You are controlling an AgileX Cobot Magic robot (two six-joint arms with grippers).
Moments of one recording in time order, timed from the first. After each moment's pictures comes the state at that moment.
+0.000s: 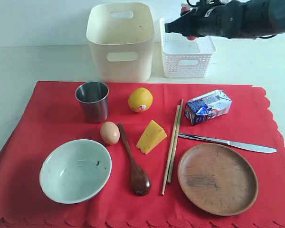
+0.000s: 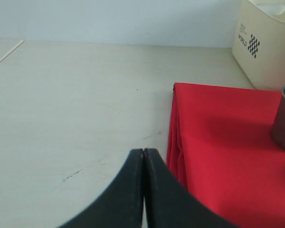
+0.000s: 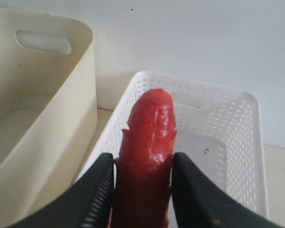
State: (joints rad) left arm 0.04 0.24 0.00 0.02 0.16 -0.06; right arm 0.29 2.10 -1.41 0.18 -0.13 -0.17
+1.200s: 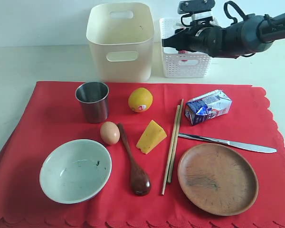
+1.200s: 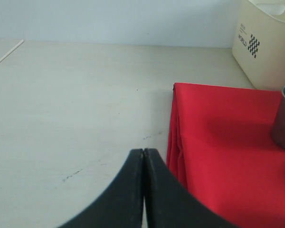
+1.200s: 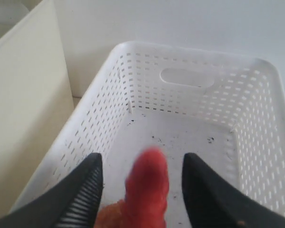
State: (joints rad) left arm 0.04 0.24 0.00 0.02 0.16 -0.06; right arm 0.28 2.30 -1.52 0.23 -0.22 -0.18
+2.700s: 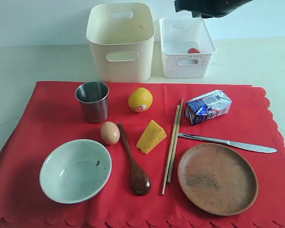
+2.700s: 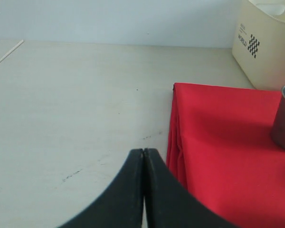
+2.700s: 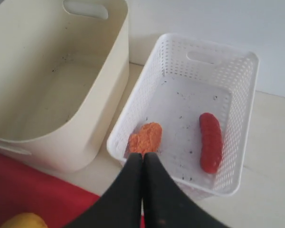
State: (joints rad) left arm 0.04 0.24 0.00 0.02 0.16 -0.06; right arm 0.28 1.81 -1.40 0.21 0.37 -0.18
